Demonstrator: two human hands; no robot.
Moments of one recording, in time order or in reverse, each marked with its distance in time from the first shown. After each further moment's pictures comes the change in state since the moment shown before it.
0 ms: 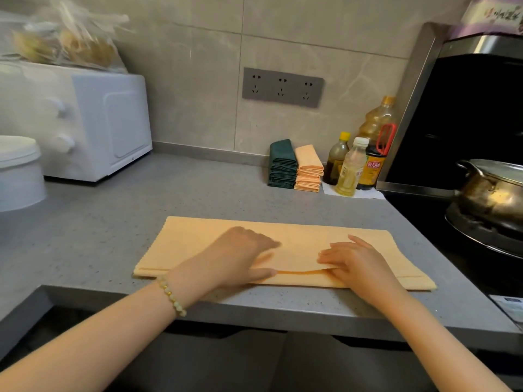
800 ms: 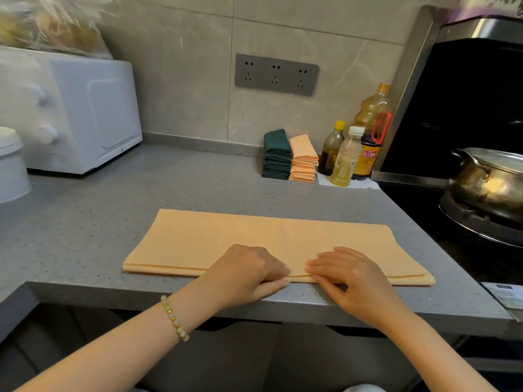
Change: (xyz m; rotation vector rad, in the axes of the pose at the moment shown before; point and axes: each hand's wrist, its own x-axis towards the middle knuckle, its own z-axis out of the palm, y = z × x) left_hand -0.002 0.022 0.044 -0.145 0.385 0.278; right_hand -0.036 -0.013 0.017 0.112 0.211 -0.176
